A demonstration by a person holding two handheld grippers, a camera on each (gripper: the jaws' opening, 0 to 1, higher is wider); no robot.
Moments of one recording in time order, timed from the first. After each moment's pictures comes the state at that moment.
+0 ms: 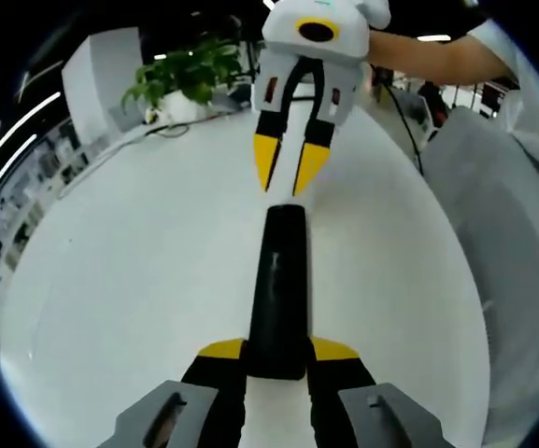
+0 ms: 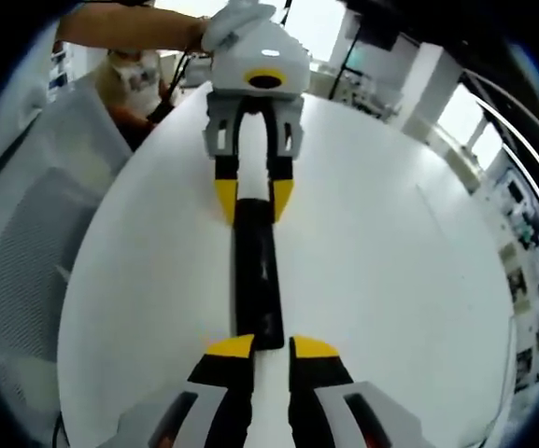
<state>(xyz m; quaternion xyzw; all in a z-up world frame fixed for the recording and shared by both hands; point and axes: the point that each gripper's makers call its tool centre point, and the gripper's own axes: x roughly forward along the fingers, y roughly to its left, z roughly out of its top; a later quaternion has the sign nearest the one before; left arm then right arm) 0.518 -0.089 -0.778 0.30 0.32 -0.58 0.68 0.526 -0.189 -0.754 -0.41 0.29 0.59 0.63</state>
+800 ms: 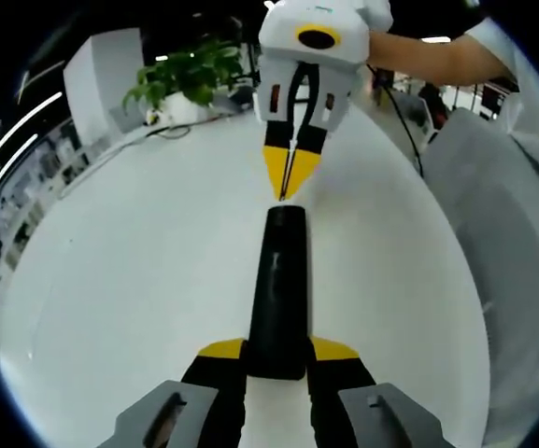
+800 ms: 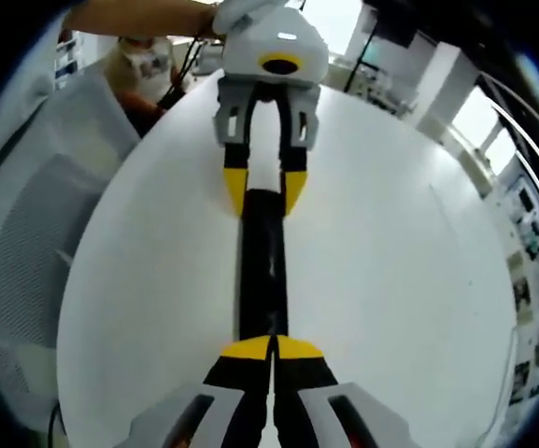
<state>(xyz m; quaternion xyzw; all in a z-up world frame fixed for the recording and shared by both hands) 0.517 -0.088 -0.778 0.30 0.32 -0.58 0.69 0.524 -0.187 -0.760 -0.43 0.30 0.60 0.60</state>
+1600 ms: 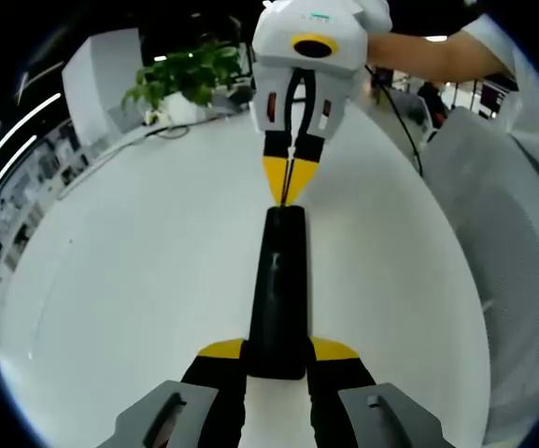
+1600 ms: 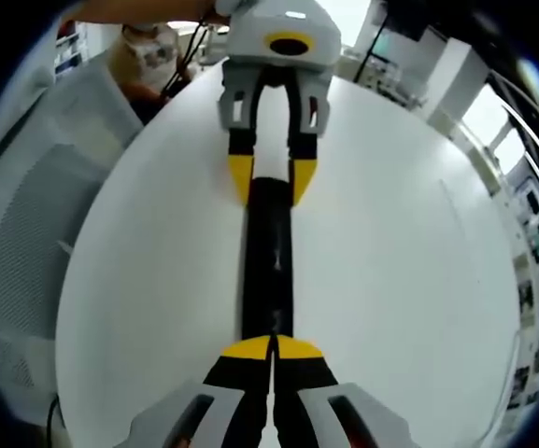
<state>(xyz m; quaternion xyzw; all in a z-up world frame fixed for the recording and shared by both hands) 0.517 -0.088 -0.778 0.30 0.32 -0.58 0.69 0.524 -0.188 -0.770 -0.45 0.32 0.60 0.58</state>
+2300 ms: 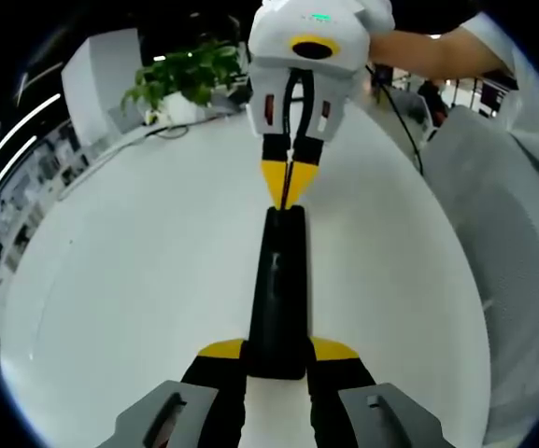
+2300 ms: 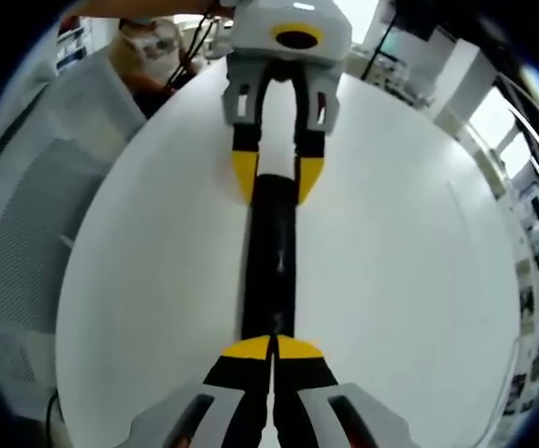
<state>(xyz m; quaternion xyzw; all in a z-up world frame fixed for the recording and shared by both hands) 0.517 -0.088 -0.779 0.30 0.32 -0.58 0.68 0.523 -0.185 -0.772 -0.46 0.32 0.61 0.56</state>
